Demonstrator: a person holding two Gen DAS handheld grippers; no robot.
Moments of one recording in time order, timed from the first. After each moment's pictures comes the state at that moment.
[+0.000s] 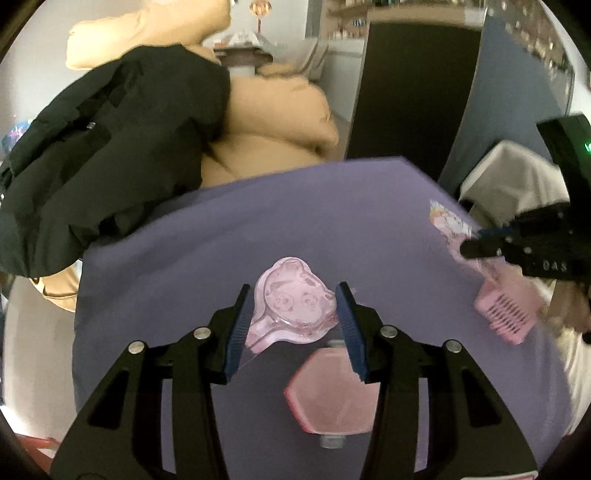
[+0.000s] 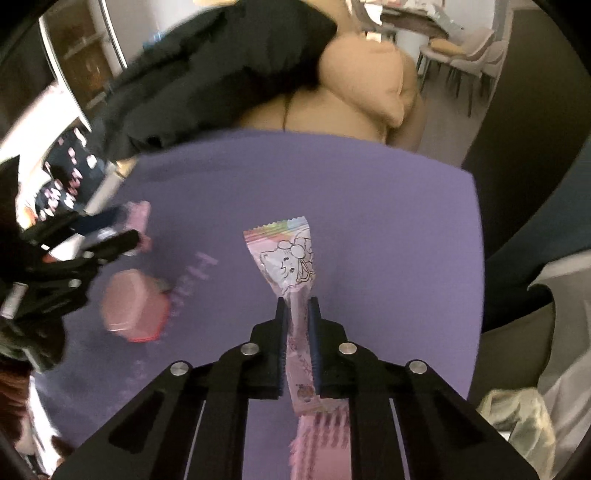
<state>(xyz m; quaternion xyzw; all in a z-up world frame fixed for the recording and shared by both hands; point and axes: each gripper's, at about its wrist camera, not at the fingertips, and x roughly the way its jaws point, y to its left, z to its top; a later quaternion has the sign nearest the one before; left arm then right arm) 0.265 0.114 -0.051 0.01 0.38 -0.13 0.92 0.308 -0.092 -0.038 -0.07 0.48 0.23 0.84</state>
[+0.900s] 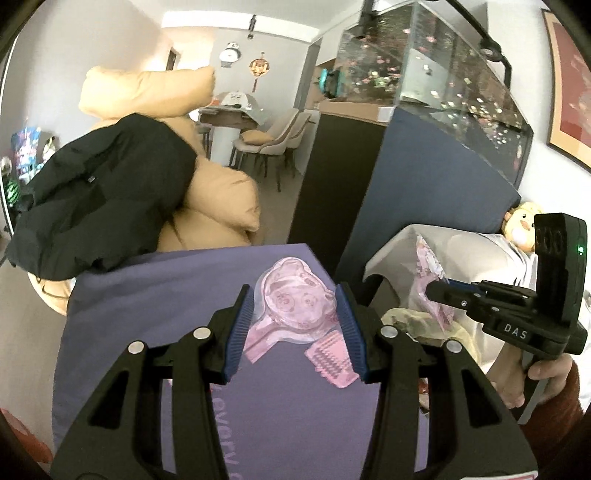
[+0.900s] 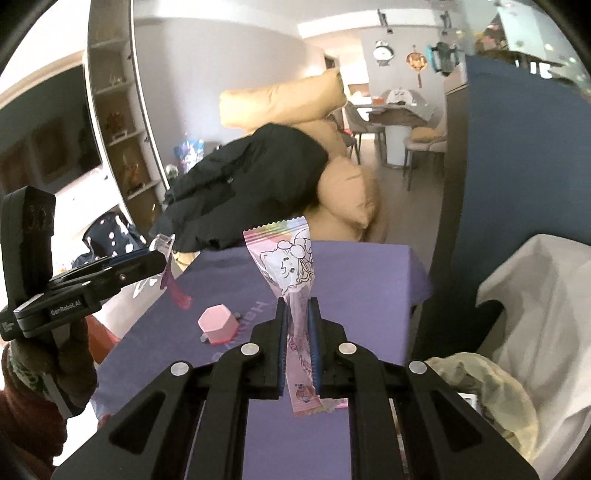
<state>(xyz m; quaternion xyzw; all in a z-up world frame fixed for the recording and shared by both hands) 0.141 0.022 0.082 -0.07 0.27 -0.16 0.95 0.164 -0.213 0.077 0.01 0.30 0.25 0.92</state>
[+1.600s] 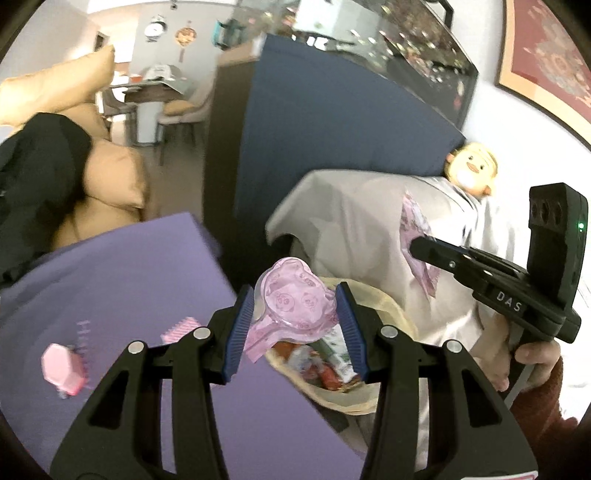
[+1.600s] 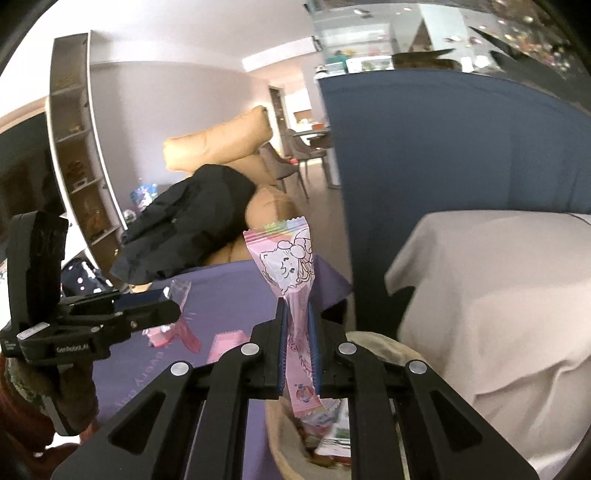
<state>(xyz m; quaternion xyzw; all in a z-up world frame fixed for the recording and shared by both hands) 0.157 -0.145 0.064 -0.02 0.33 -0.29 0.90 0.124 -0.362 0.065 0.07 0.26 0.15 0.95</state>
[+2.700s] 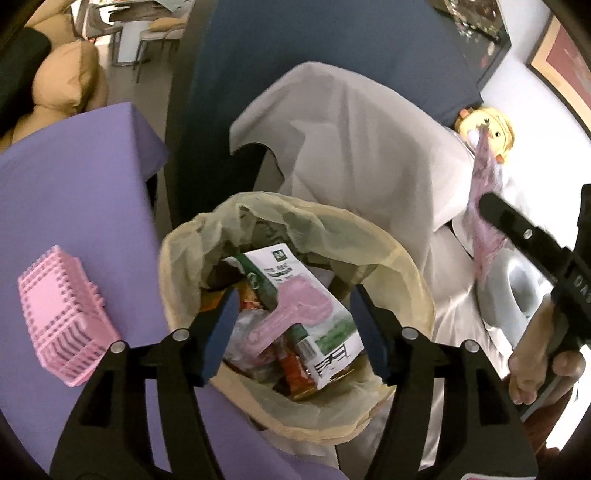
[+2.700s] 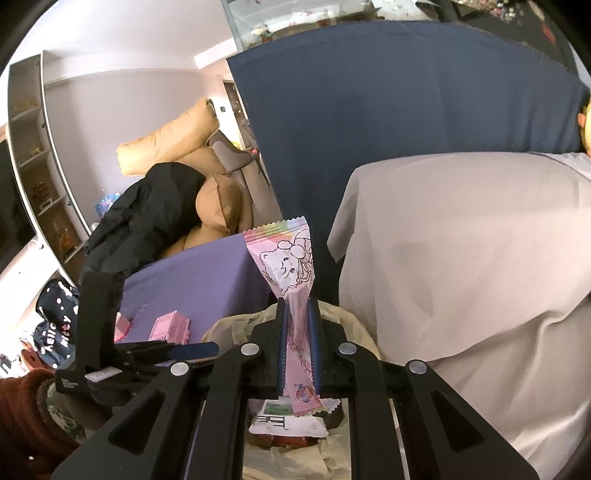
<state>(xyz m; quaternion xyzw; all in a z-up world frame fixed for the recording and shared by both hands) 0.210 -0.215 -0.054 -0.06 0.46 -0.31 0.83 0.142 -0.416 0.015 0.12 0.30 0.10 0.94</state>
